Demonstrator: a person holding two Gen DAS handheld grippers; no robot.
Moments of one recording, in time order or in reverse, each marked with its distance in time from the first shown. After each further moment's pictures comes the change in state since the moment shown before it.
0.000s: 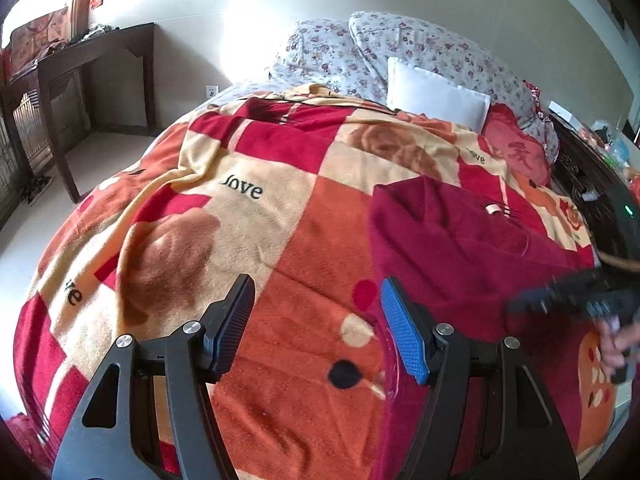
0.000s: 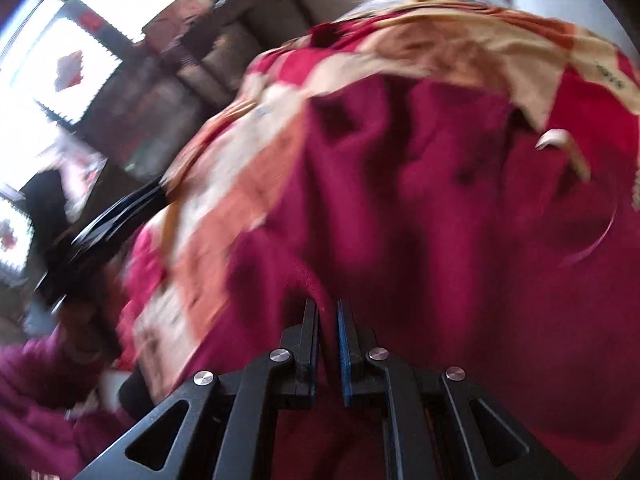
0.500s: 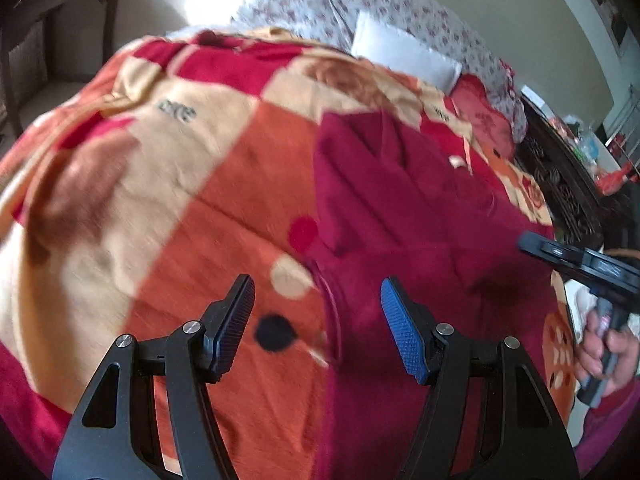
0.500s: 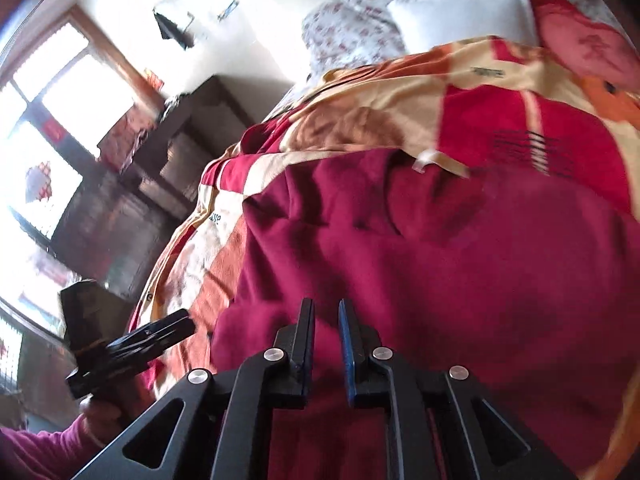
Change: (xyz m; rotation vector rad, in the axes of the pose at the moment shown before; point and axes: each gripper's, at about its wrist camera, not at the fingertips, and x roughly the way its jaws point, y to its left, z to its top) left arm 0.036 -0.022 -0.032 -0.044 0.176 -0.202; right arm -0.061 -0.017 -0.056 0.267 -0.353 -0.071
